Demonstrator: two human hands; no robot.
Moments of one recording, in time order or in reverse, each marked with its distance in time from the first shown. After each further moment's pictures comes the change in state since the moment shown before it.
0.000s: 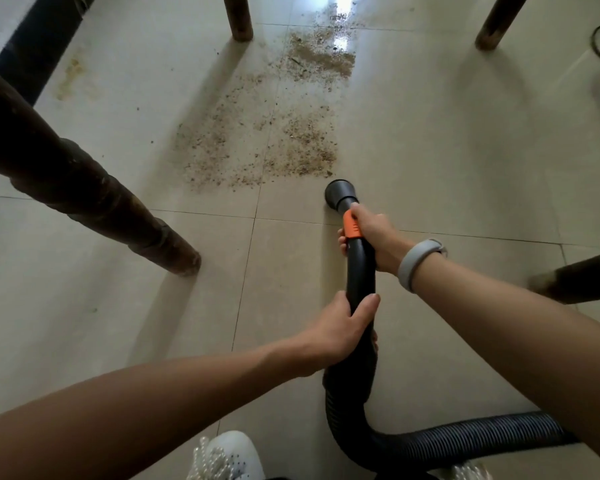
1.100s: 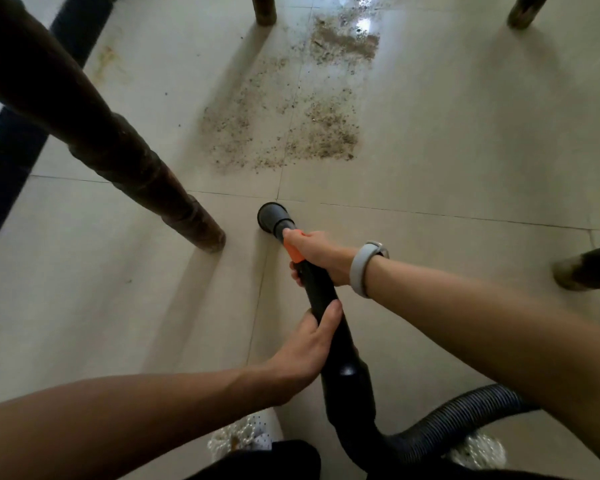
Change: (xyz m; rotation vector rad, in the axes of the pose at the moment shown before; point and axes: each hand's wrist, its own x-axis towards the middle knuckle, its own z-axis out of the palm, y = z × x) left_hand -0.048 -0.062 -0.017 -0.162 0.129 -0.057; right_hand -0.045 0.060 0.075 -0.456 -0.280 0.150
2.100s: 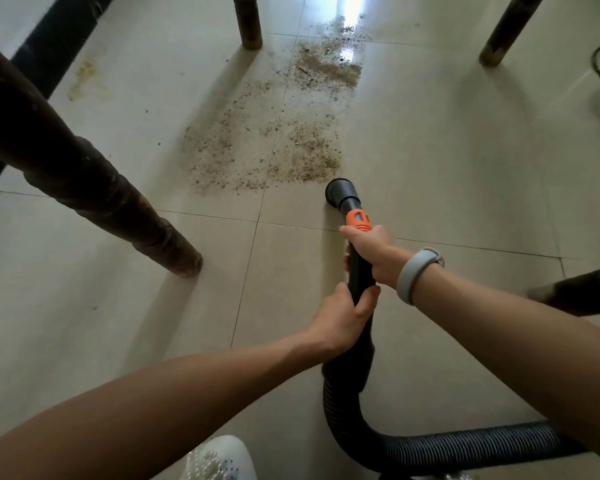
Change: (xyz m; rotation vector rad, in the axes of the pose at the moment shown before) left_hand 0.068 0.060 0.039 0.327 0.083 0.152; right_hand 0.006 -0.018 -0.093 0.170 0.438 -0.152
